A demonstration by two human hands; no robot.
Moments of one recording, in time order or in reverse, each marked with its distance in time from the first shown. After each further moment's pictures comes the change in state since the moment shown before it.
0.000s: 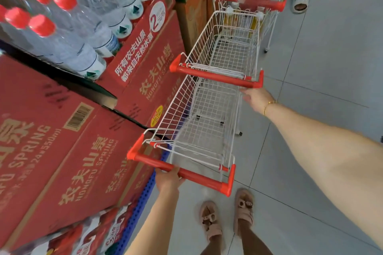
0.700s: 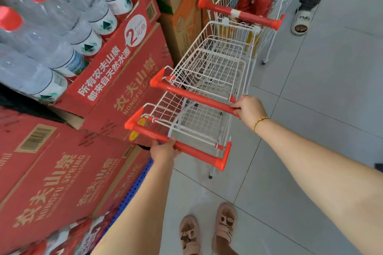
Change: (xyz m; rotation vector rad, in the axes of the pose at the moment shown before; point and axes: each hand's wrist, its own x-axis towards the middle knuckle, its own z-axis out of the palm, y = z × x) left_hand -0.014 0.092 0.141 -0.138 -0.071 0.110; right_hand 0.054 0.024 -0.041 -0.262 -0.026 -0.265
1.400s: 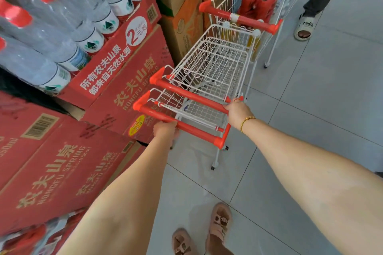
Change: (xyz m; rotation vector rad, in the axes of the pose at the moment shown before) left_hand -0.009 0.034 0.032 0.242 -0.013 -0.020; right_hand -0.009 -0.016 0.001 0.067 -0.162 0.139
